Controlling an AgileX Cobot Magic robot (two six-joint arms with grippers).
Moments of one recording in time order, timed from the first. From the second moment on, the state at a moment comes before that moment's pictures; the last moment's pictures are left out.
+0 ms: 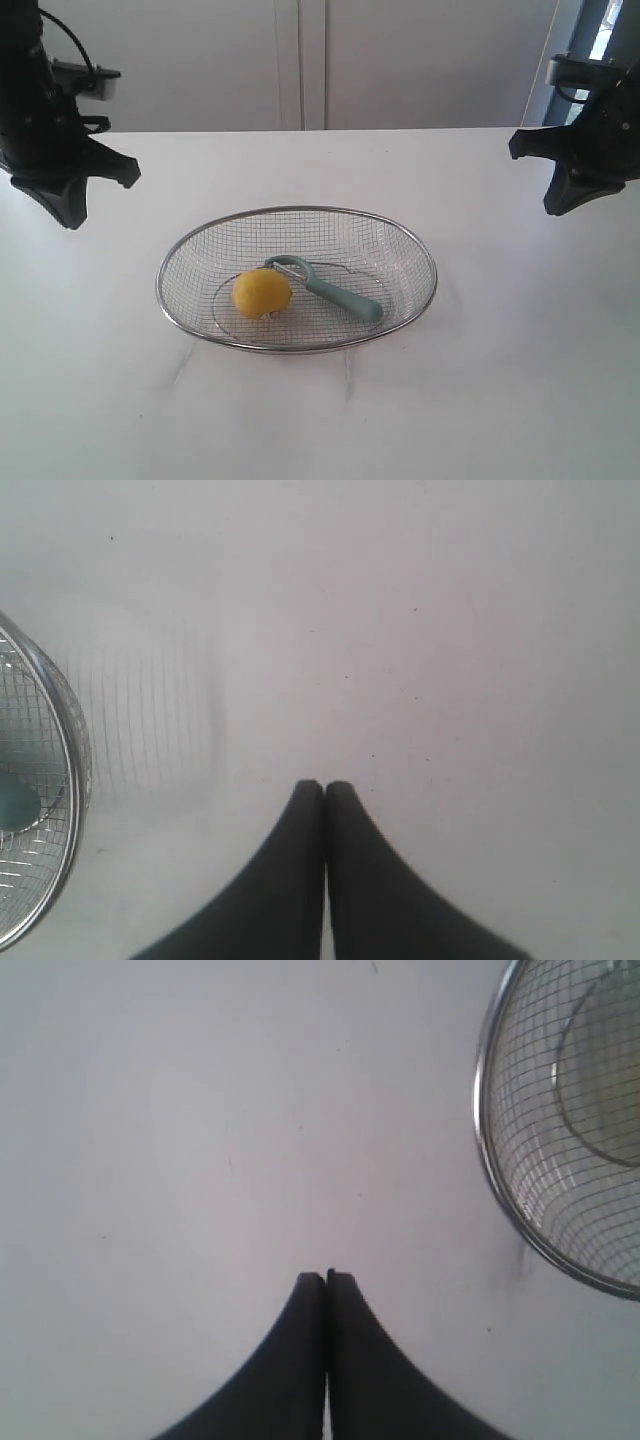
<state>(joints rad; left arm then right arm) -0.31 1.75 -1.55 0.03 1.32 0.00 -0.03 1.80 -1.44 0.23 1.04 -0.12</state>
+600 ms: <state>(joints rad) -0.31 1.32 -1.39 -0.02 1.32 -0.03 -0.03 1.80 -1.44 0.23 1.04 -0.12</state>
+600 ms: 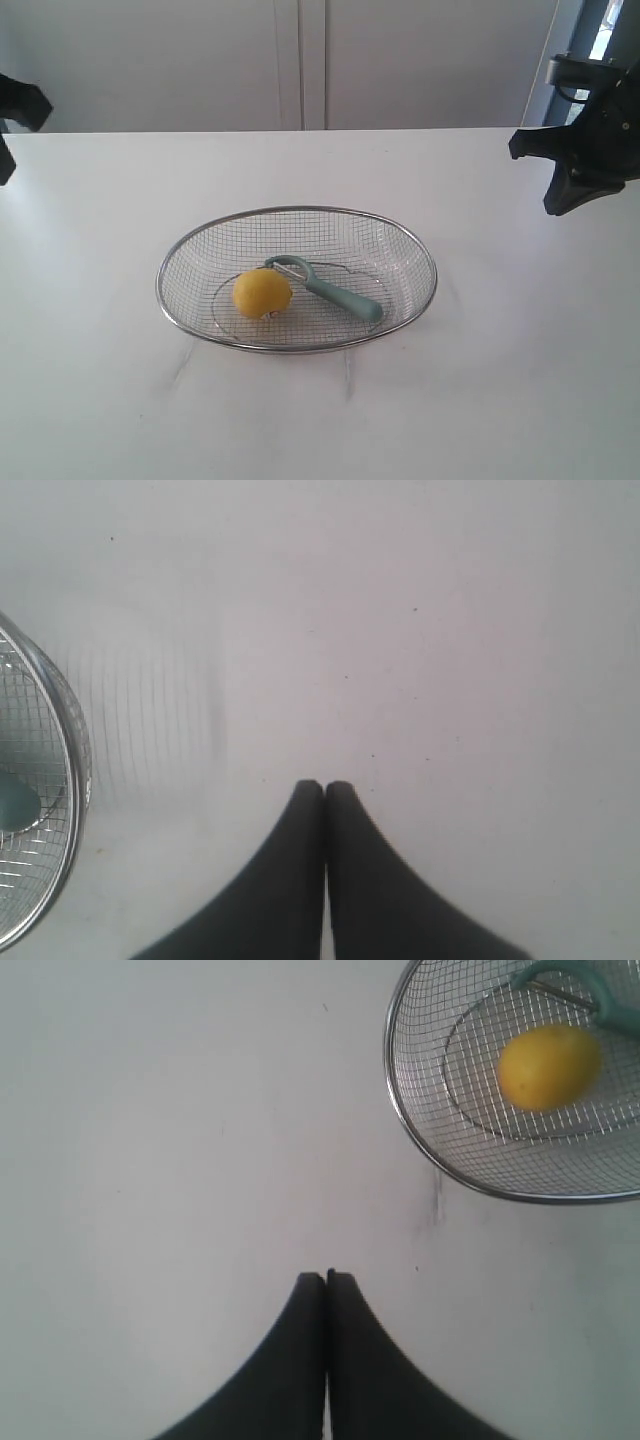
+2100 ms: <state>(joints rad) -0.28 0.86 -1.18 0.01 1.32 -0.03 -0.03 1.80 -1.44 0.23 1.04 -0.12</state>
